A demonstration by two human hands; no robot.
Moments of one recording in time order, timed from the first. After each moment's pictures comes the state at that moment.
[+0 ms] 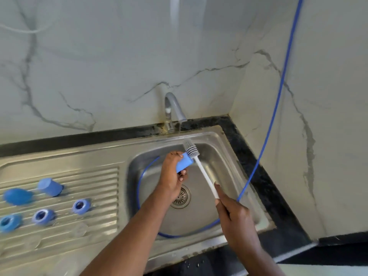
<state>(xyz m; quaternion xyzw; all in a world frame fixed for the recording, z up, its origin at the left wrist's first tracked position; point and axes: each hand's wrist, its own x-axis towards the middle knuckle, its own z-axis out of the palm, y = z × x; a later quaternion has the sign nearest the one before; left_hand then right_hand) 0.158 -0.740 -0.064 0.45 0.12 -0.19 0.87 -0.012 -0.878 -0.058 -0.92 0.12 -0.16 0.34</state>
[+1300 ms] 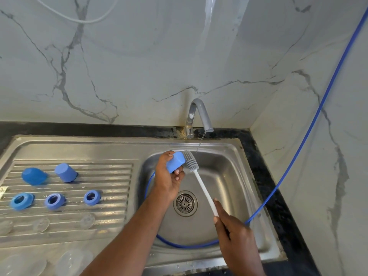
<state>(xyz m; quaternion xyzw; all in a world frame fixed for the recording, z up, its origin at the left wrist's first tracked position) 0.179 -0.692 -0.056 0.31 0.19 -0.11 0.93 0.008 -0.851 -0.047 -0.94 0.05 -0.07 0.34</state>
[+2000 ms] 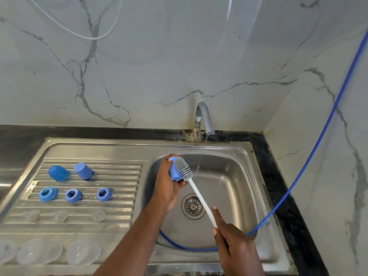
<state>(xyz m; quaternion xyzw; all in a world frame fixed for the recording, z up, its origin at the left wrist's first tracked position) 0.151 -0.693 -0.043 0.43 0.17 -0.09 0.88 -0.001 -0.869 -0.050 -0.93 -0.05 -0.07 0.36</state>
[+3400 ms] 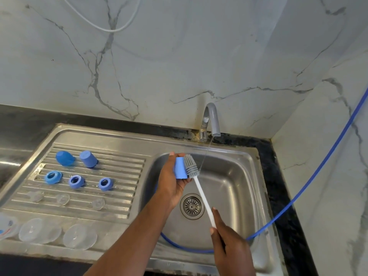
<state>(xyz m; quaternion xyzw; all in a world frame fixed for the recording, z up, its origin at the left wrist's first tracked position) 0.155 -0.706 -0.045 0.33 0.23 -0.06 0.91 0.008 -0.876 -0.052 -0.92 -0.07 -0.04 0.39</state>
